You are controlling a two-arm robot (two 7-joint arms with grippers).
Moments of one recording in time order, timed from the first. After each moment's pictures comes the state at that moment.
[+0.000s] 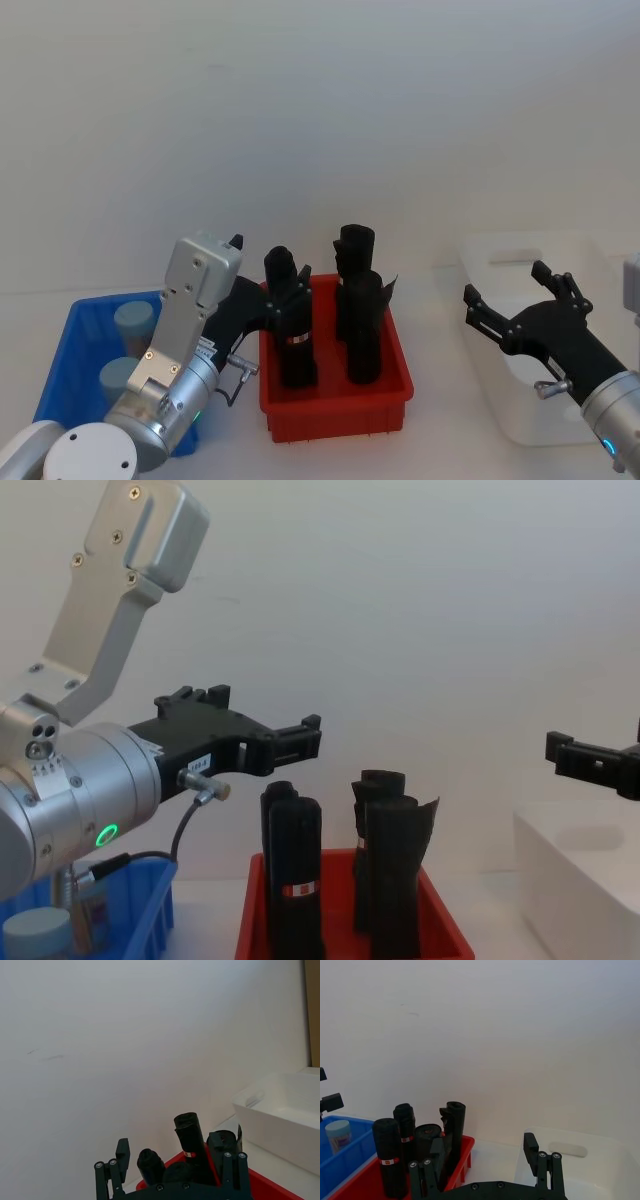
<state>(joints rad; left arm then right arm) -0.24 0.38 0.45 -1.62 -0.20 0.02 -0.01 -0.01 0.34 -0.23 -1.77 0.29 0.03 0.07</state>
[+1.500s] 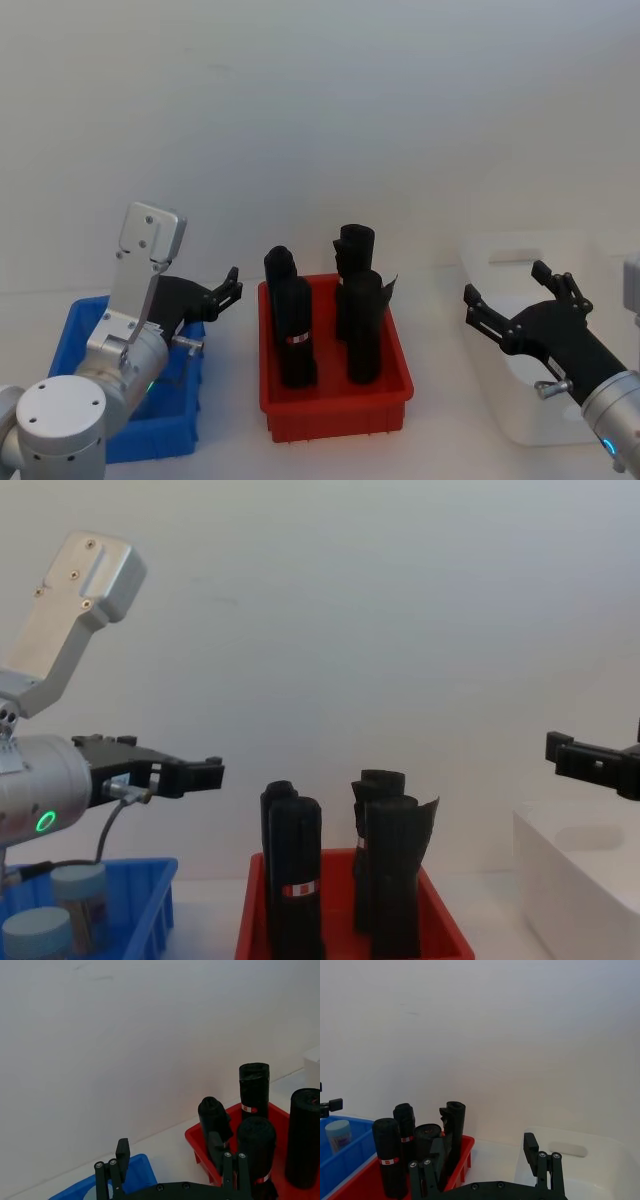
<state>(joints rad) -0.31 0.37 0.37 -1.53 -0.27 0.26 0.05 -0.01 0.34 -0.23 -1.77 0.29 0.03 0.07</state>
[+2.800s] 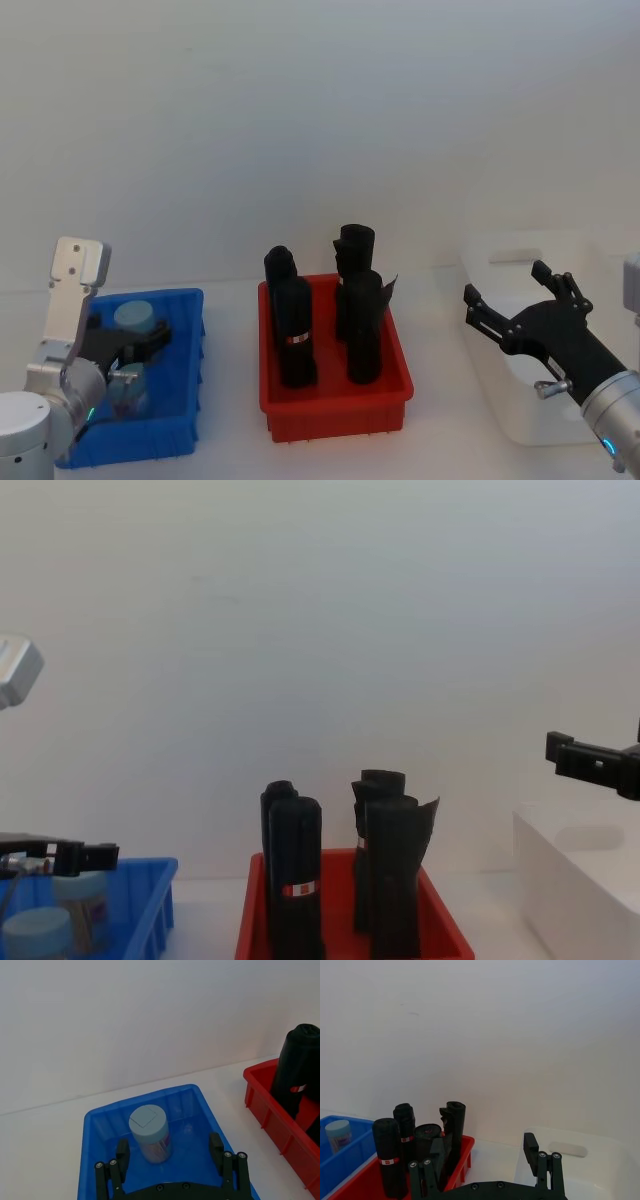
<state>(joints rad) -0.29 0.40 0.28 -1.42 -0.40 0.39 0.12 -0.01 0.34 -0.23 -1.77 0.29 0.03 0.07</state>
